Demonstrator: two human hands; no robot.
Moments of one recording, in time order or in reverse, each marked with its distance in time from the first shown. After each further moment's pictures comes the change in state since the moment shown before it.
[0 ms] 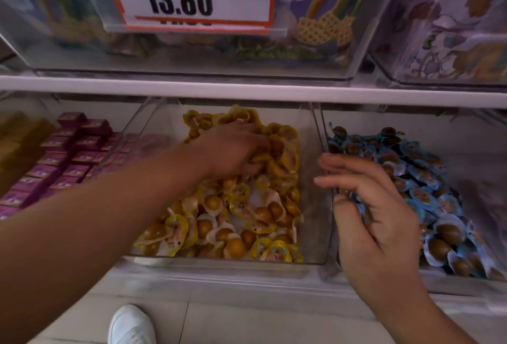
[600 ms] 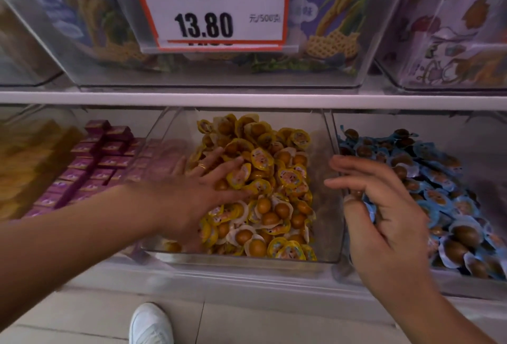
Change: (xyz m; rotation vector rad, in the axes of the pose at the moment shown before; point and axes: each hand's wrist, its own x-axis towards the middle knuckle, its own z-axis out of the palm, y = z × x) left_hand -0.110 0.004 -0.003 0.190 -0.452 -0.093; right_hand 0.001 -0.002 0.001 0.006 -0.017 -0.019
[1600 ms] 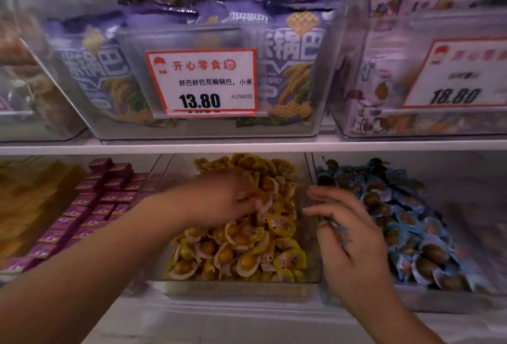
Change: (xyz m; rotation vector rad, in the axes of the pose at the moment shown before) left_hand 0.026 0.011 -0.062 -0.494 0.325 -0.005; right_hand 0.002 -0.006 0.000 0.032 0.001 0.064
